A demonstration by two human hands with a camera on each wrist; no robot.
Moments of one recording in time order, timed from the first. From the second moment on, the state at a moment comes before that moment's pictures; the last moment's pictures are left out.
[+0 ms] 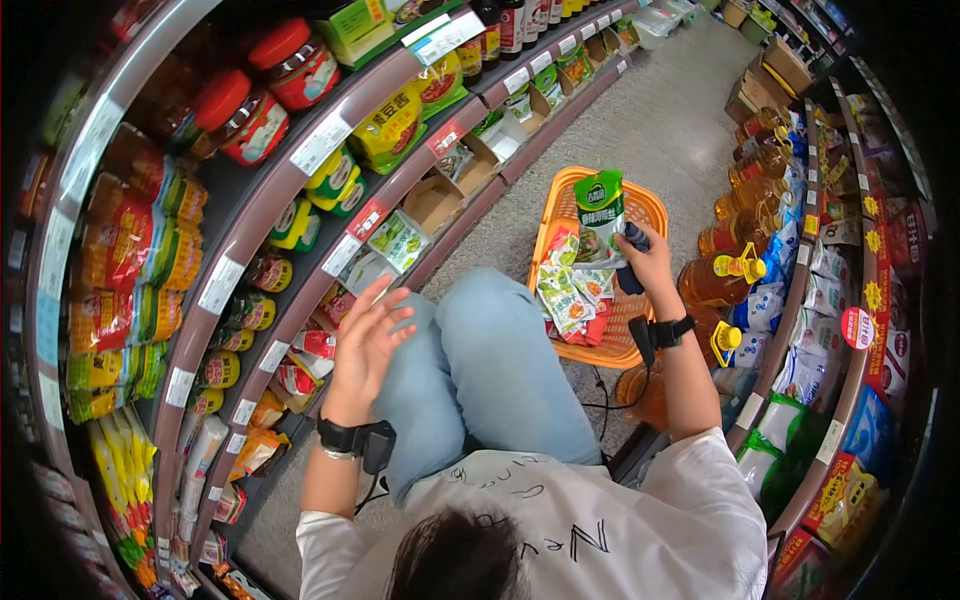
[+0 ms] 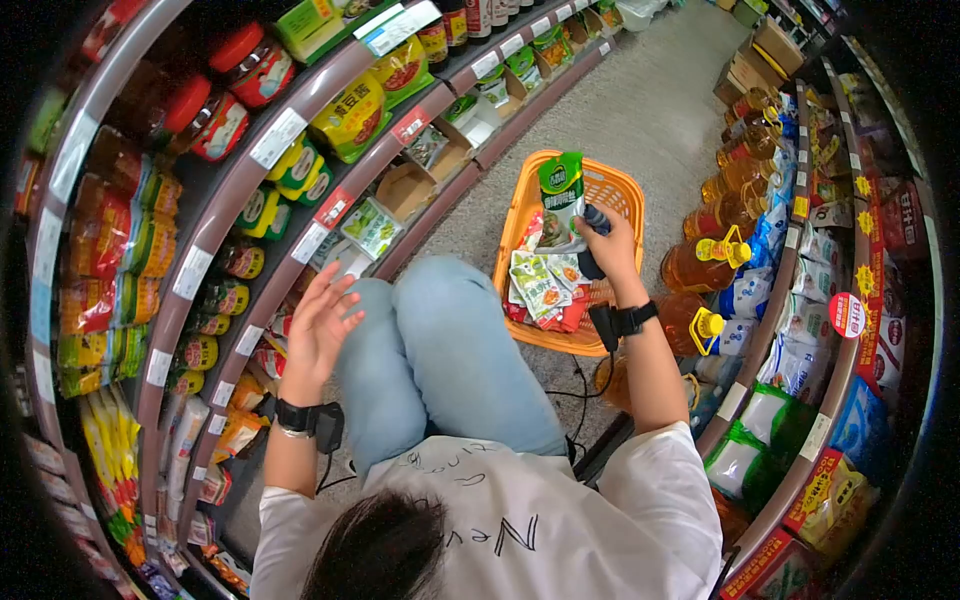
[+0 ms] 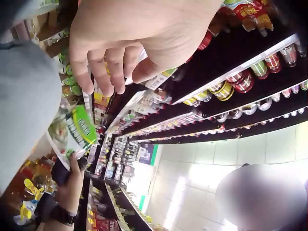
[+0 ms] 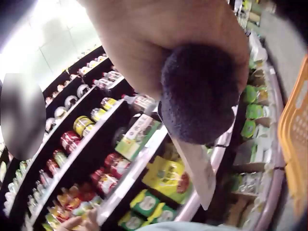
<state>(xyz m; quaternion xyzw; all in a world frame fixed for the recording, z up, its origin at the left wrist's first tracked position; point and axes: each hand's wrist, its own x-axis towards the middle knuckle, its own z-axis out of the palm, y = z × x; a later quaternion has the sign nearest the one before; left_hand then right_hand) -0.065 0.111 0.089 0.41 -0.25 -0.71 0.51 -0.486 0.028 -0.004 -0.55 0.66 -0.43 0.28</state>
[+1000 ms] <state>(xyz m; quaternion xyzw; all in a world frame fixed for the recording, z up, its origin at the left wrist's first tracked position) -0.060 0.053 0.054 0.50 -0.20 -0.69 0.48 -0.541 0.014 -0.180 -0.46 0.84 -0.17 0.22</state>
